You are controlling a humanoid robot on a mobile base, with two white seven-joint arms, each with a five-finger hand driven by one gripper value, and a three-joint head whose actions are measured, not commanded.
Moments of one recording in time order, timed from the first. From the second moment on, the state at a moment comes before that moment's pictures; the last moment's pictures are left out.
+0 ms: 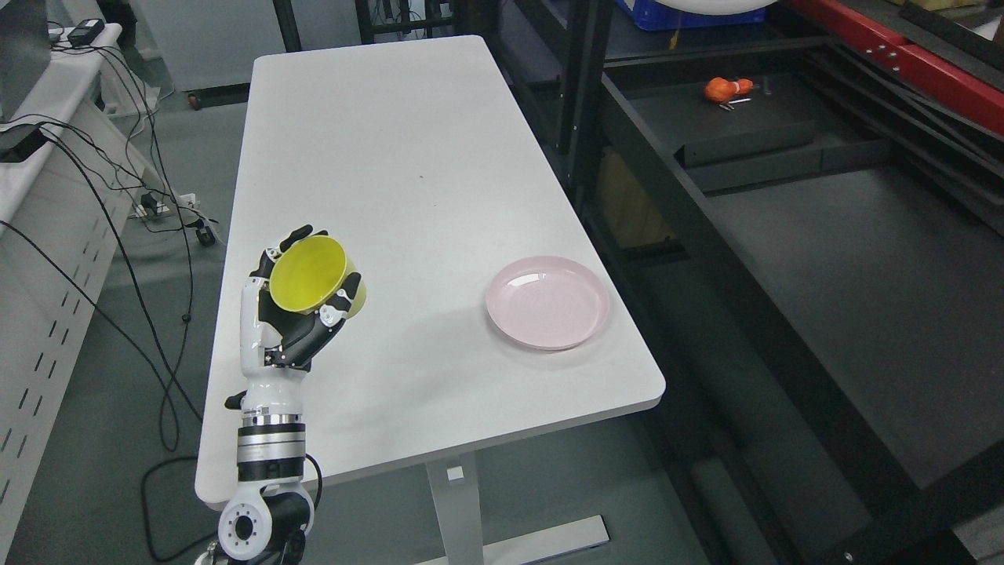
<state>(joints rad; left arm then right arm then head) -0.19 0.00 0.00 -1.64 0.28 -0.37 0.08 0.00 0.00 0.00 -0.24 0.00 0.09 -0.12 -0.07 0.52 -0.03</state>
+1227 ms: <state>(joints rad) -0.19 0.00 -0.06 -1.73 0.29 -0.37 0.08 0.00 0.00 0.00 -0.24 0.00 0.09 -0.12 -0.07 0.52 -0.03</state>
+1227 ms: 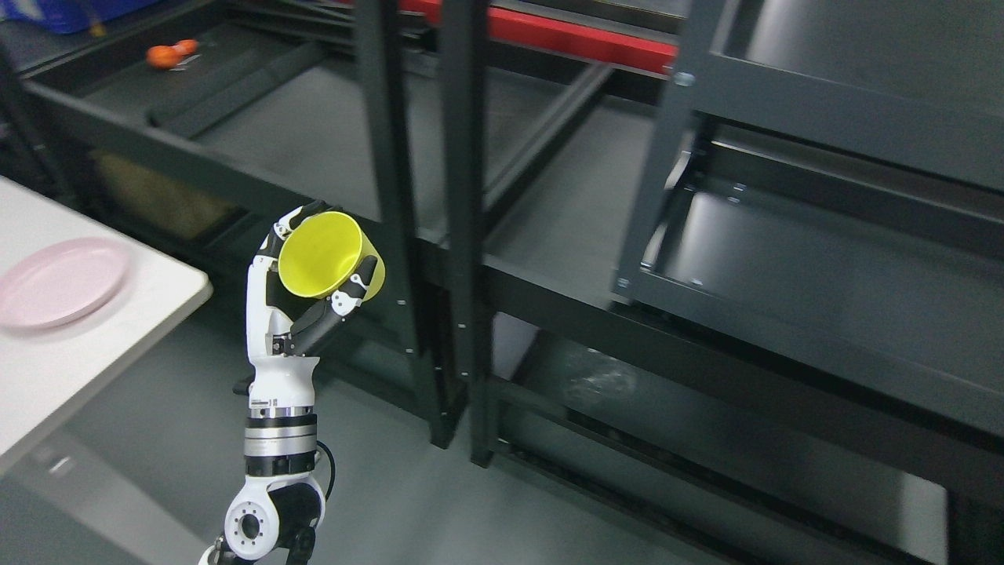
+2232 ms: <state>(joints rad) -0.23 0.00 -0.25 -1.75 0.29 -0.49 0.08 0.00 0.00 0.00 -0.24 0.00 0.09 -0.12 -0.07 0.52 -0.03</state>
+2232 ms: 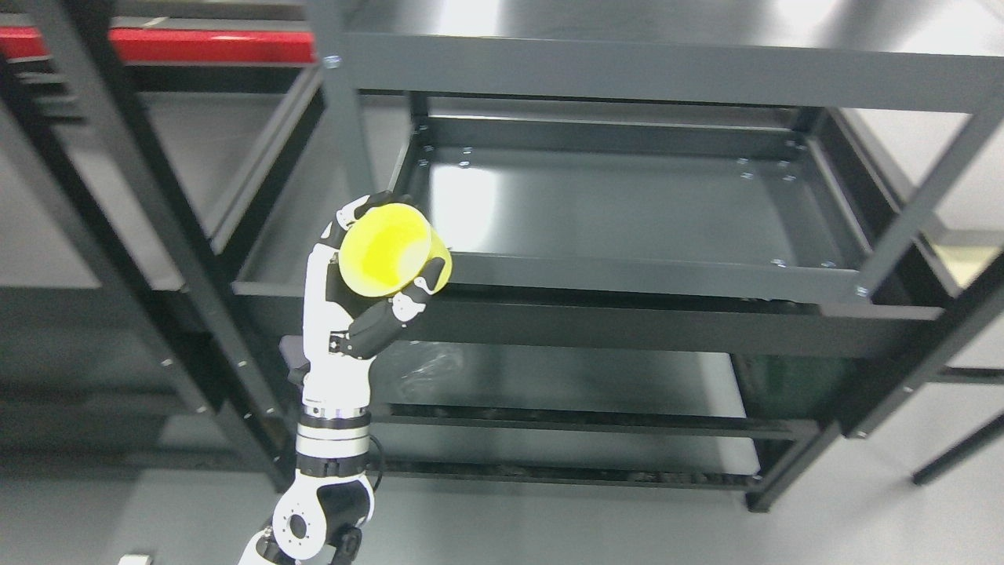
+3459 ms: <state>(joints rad) -0.74 0.00 -0.40 -1.77 0.28 -0.31 0.19 0.00 0.00 0.00 -0.24 0.00 0.09 -0.12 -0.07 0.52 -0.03</state>
